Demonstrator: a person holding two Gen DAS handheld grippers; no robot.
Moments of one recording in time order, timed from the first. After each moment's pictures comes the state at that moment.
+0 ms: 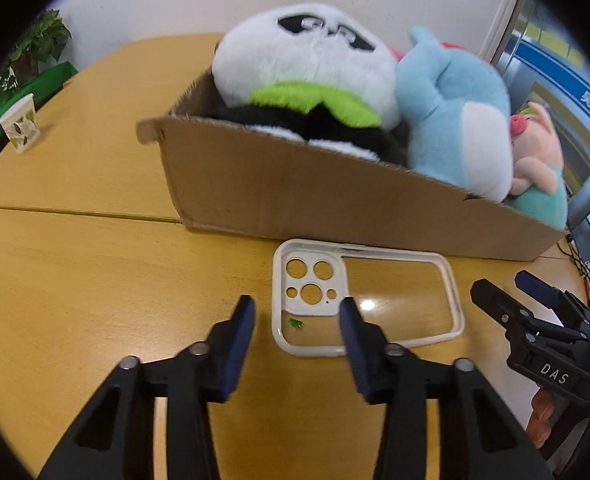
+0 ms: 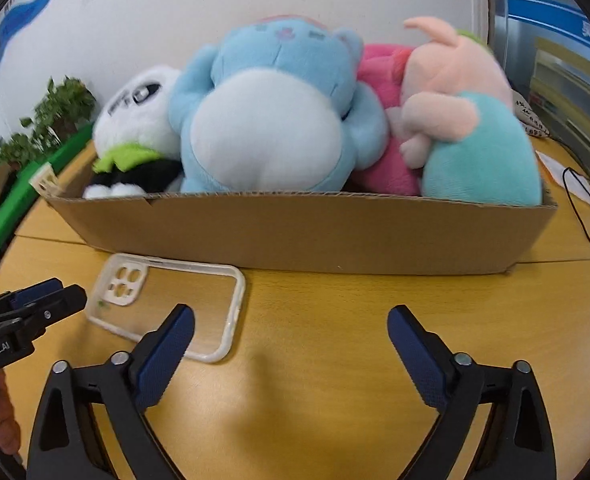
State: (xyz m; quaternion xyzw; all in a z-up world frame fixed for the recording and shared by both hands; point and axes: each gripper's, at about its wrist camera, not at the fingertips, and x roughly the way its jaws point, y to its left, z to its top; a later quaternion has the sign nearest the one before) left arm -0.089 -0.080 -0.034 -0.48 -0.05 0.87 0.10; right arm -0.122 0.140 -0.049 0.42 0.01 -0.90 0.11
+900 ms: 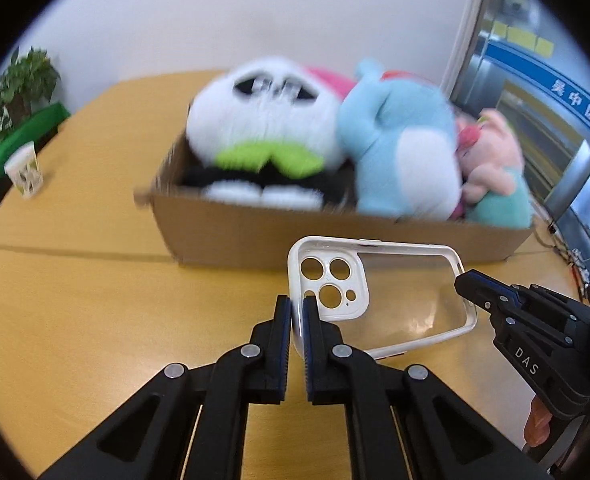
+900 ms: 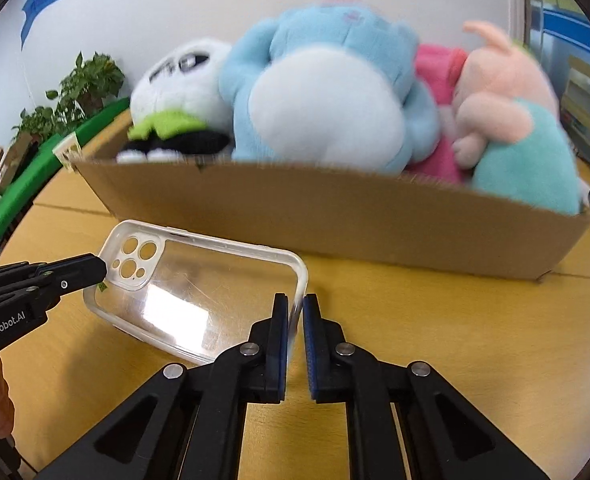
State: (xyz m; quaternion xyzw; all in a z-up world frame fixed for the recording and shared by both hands) left arm -0.045 -0.065 0.027 -0.41 -0.02 0.90 0.12; right arm -0.101 0.136 -0.027 0.40 0.03 -0.90 0.17
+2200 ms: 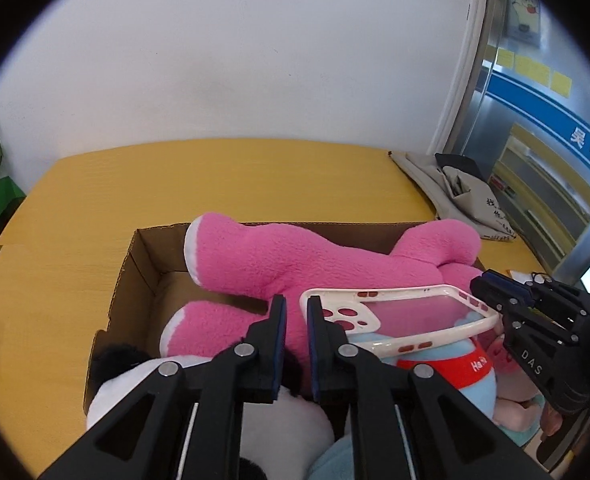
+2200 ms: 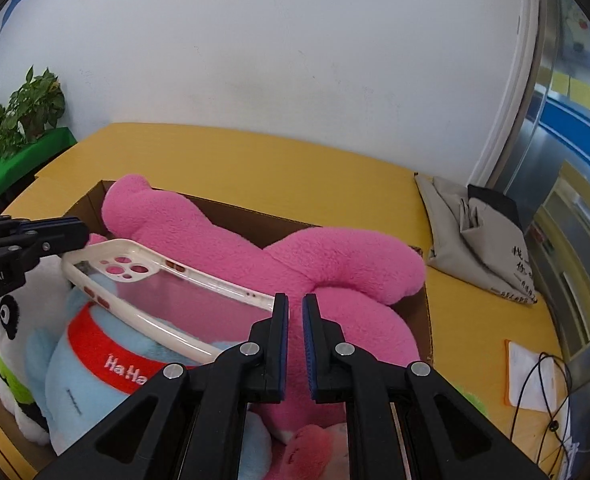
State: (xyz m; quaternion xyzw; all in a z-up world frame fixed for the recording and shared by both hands) left arm -0.290 0.008 0.094 -0.38 -0.02 0.91 0.17; right arm -0.342 0.165 0.059 0.36 0.10 -0.92 0.10
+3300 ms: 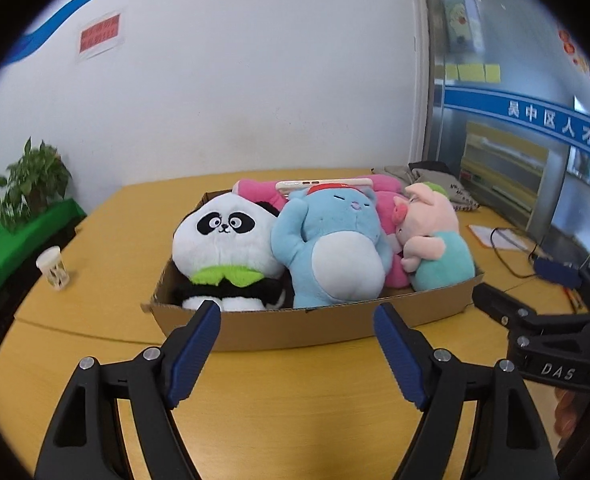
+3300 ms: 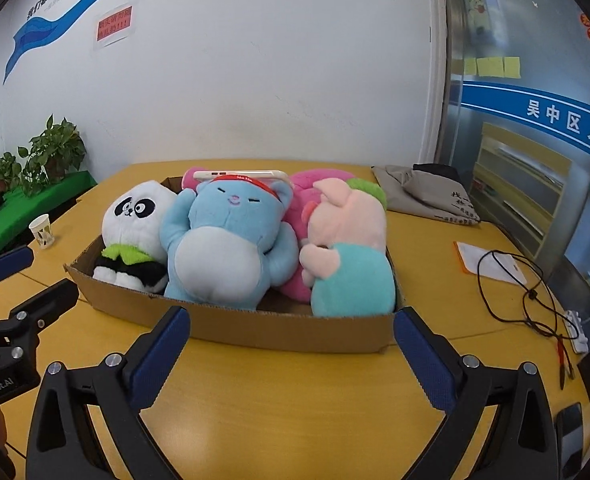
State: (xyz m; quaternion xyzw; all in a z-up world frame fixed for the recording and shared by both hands) left arm 0.003 -0.008 0.096 -0.27 0.02 0.96 0.11; right arm -0.054 0.202 0.068 0.28 0.04 -0.96 0.06
